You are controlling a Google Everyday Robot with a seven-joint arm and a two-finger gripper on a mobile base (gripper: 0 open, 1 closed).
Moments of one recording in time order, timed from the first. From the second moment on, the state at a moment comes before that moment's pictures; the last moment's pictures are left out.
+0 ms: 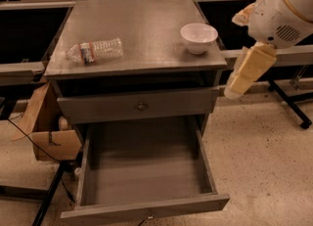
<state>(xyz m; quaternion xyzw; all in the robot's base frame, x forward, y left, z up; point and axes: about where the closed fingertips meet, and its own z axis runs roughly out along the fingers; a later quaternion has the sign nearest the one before) 0.498 -0.161 0.985 -0.61 0.74 0.00 0.26</state>
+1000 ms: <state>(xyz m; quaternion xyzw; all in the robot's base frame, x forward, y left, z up) 0.561 -0.051 1.009 -0.61 0.69 0.08 0.38</state>
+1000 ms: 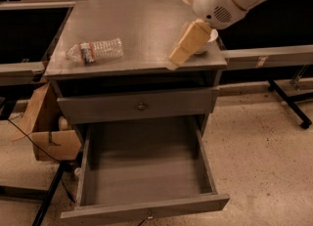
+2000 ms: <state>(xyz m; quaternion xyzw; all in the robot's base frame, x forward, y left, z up) 0.601 0.007 0.996 -0.60 0.67 0.12 0.42</state>
